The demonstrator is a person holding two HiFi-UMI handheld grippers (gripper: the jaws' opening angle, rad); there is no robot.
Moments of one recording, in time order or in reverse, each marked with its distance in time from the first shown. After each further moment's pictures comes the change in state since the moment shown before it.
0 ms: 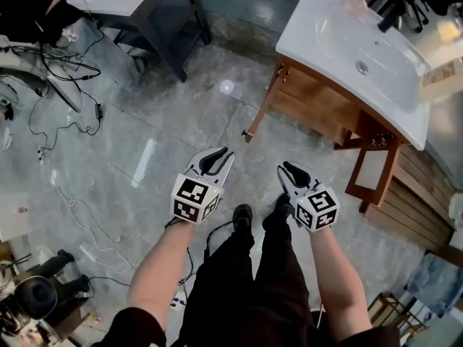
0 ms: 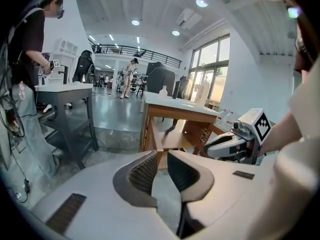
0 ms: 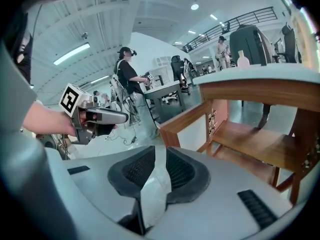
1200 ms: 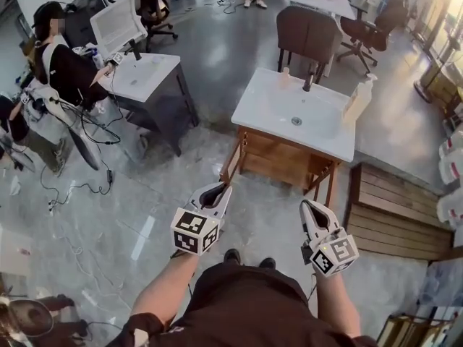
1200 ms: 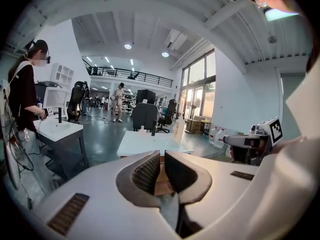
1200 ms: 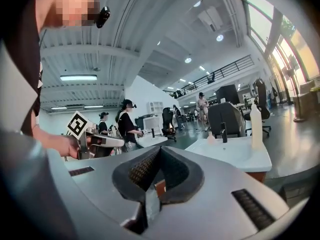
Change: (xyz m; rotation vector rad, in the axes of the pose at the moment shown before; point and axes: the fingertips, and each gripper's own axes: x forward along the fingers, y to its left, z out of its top) left arm -0.190 -0.213 0.219 0.065 -0.214 -0.011; right arm -0.379 0.087 0.166 -0.057 -0.477 -0.153
